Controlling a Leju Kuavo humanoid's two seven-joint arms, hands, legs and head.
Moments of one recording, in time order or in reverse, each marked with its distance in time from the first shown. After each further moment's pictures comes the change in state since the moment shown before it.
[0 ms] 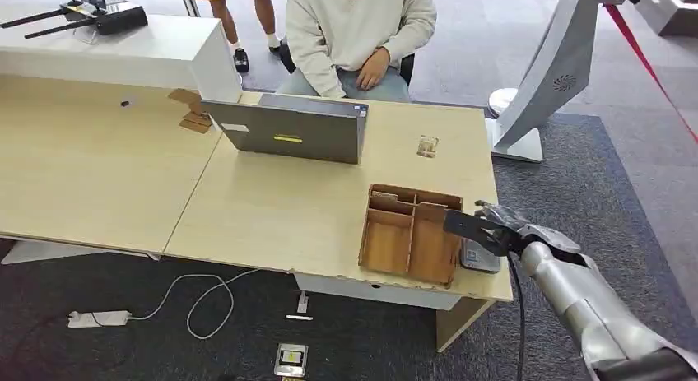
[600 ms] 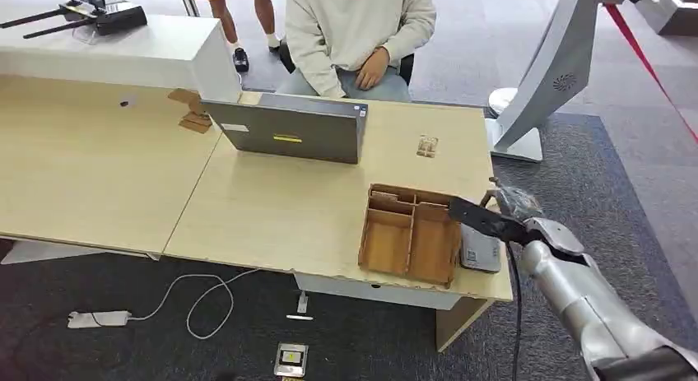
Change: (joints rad) left arm -0.005 -0.013 0.001 0.000 0.033 0.023 -0.038; right arm -0.013 0.006 -0.002 0.002 0.005 -0.314 0.012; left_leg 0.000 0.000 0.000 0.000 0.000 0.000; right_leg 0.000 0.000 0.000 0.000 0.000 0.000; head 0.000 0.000
